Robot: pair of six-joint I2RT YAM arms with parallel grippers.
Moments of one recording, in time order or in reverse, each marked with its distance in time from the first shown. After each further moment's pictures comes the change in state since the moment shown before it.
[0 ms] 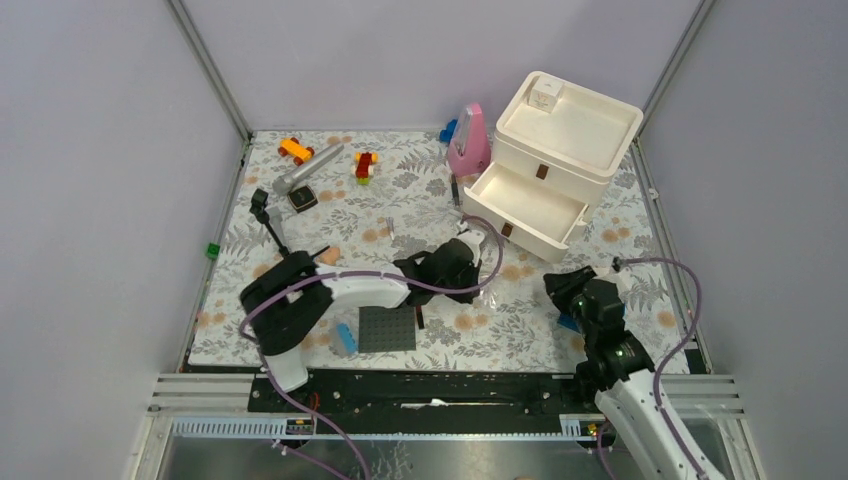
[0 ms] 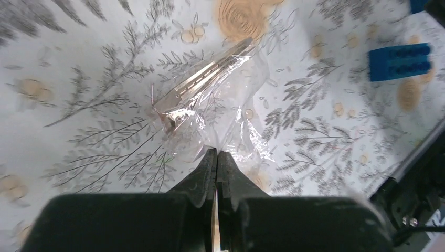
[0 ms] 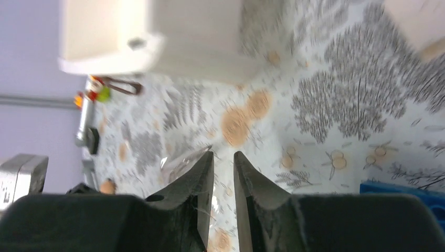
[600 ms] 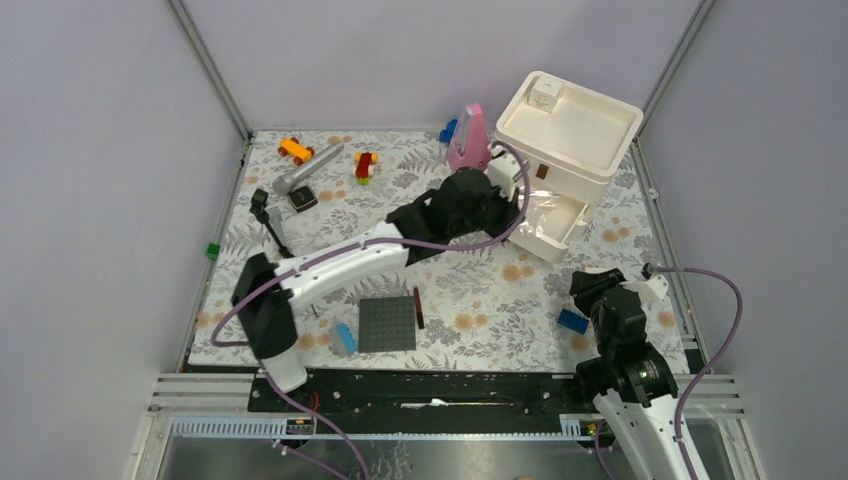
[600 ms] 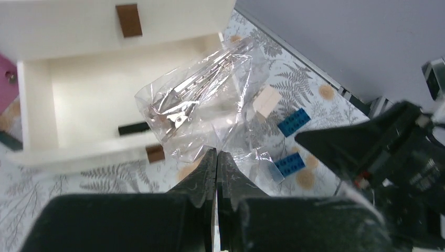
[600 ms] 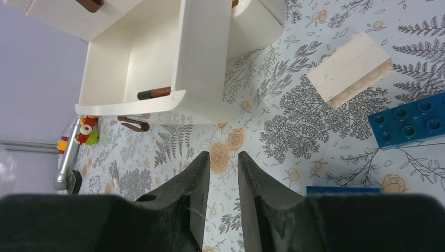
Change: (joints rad) left arm 0.013 -0.143 0.496 -0.238 0.009 0.279; right arm 0.000 -0.256 0.192 -0.333 0.254 -0.105
